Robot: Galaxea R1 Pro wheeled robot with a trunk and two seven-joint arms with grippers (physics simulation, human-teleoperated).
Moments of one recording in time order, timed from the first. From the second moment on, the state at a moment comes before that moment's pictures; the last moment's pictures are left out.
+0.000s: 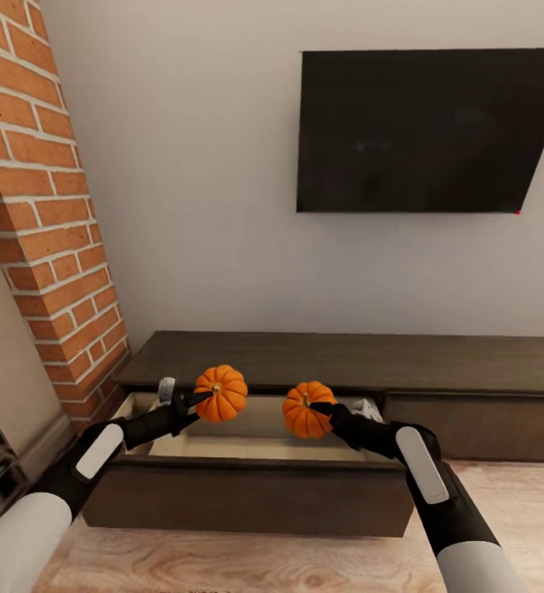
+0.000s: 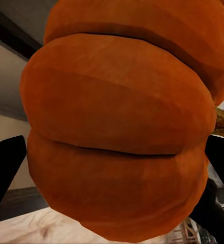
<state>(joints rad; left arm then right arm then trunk) -0.71 0.23 -0.15 -0.64 0.97 0.74 -0.67 -0.52 0.00 -0.05 -1.12 -0.94 0.86 -0.02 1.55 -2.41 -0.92</state>
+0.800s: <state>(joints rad) -0.71 0.23 -0.15 -0.64 0.97 0.74 -0.67 -0.52 0.00 -0.05 -1.12 -0.94 0.86 -0.02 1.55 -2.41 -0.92</state>
